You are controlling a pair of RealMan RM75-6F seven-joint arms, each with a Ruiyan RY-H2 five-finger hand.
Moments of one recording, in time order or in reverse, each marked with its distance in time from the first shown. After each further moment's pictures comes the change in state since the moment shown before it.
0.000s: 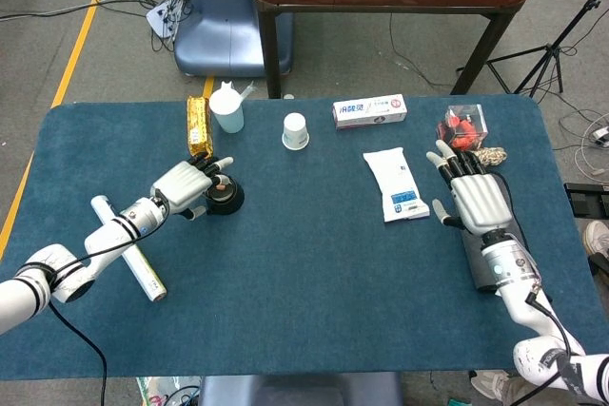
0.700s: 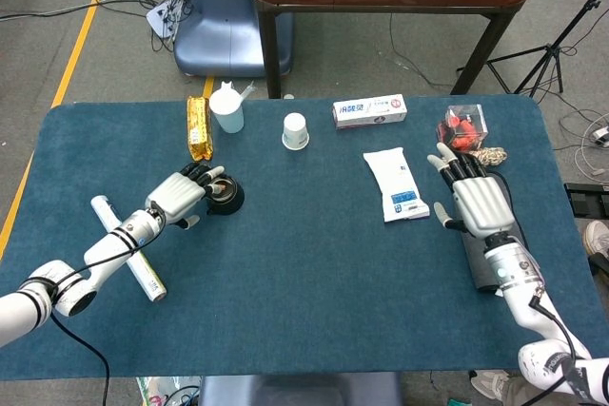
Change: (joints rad) left arm 0.071 -0.046 -0.021 0.006 -0.045 -0.003 0.092; right arm -0.013 0.014 -0.010 -0.008 -0.023 0.003 0.025
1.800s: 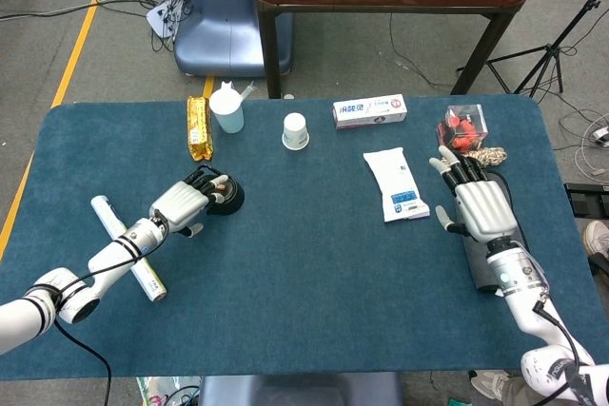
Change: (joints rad) left arm 0.032 -0.031 -0.008 0.003 0.028 0.014 0.000; right arm -0.020 0.008 -0.008 -0.018 -0.021 0.023 0.008
